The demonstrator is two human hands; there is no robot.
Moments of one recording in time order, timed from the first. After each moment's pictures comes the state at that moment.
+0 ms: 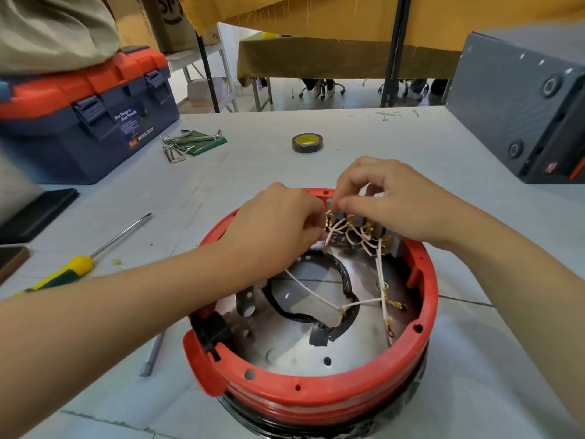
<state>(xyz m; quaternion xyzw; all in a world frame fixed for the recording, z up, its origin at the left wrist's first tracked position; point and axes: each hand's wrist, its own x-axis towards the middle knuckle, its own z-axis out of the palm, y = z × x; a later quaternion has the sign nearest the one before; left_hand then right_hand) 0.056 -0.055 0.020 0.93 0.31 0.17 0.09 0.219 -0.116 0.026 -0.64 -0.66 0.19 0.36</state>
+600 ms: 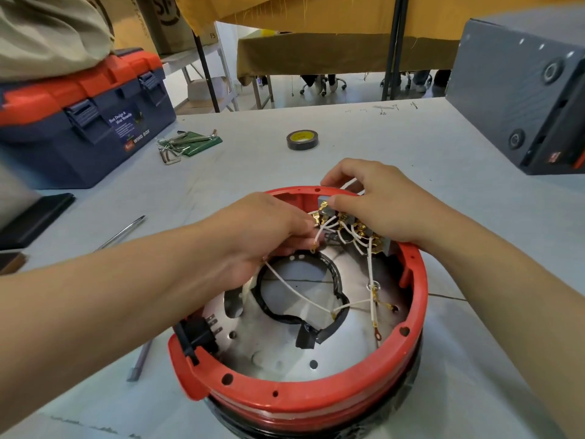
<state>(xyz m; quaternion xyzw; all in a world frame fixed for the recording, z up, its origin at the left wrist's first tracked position) 0.064 -0.068 0.030 0.65 0.48 0.15 0.57 0.226 -0.104 0.009 -0.67 -0.62 0.18 0.36</state>
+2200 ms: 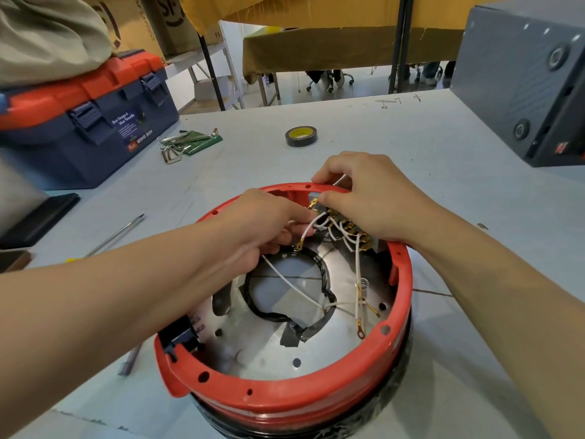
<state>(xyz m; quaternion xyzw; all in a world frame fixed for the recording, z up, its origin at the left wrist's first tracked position) 0.085 -0.055 0.017 0.62 0.54 0.17 0.54 0.226 -0.104 0.009 -0.67 -0.66 0.09 0.33</state>
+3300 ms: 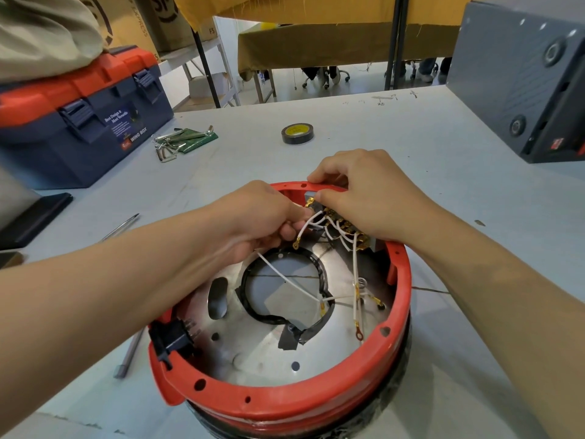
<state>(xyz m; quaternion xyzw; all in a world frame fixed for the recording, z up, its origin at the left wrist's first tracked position) 0.085 -0.053 0.026 0.67 0.50 0.12 0.54 0.223 -0.106 0.009 -0.68 -0.66 0.07 0.33</state>
